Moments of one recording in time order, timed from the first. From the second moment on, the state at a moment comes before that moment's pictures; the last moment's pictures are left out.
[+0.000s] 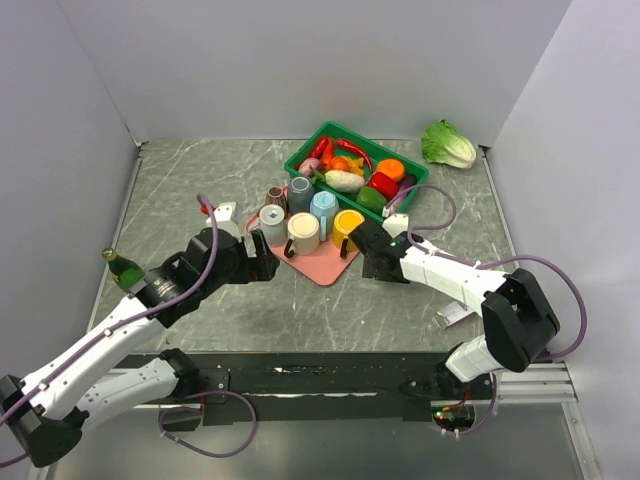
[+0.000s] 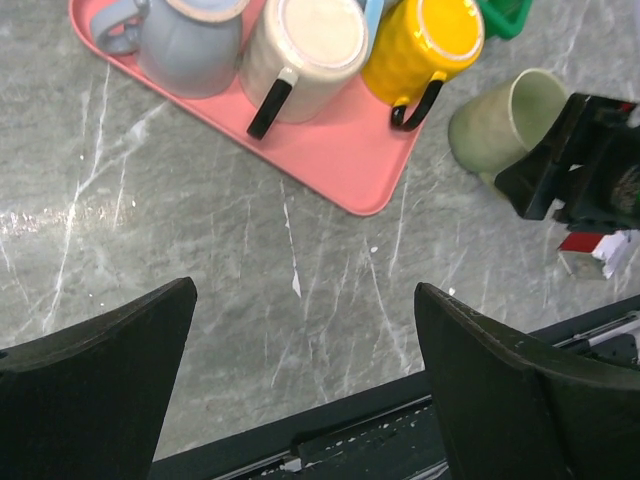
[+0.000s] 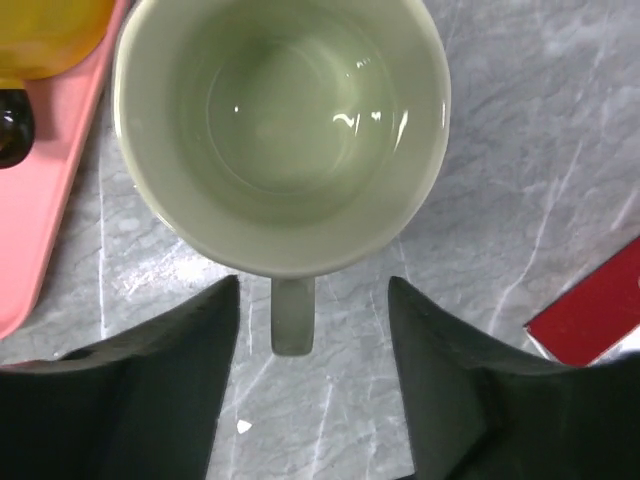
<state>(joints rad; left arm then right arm) -0.73 0.85 0.88 -0.59 -0.22 -0.64 0.67 1.47 0.94 -0.72 0.53 0.79</state>
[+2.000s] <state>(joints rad) -0.67 1.83 1.31 -0.46 -0.15 -0.22 0.53 0.94 0.95 -0.85 0.16 0.66</state>
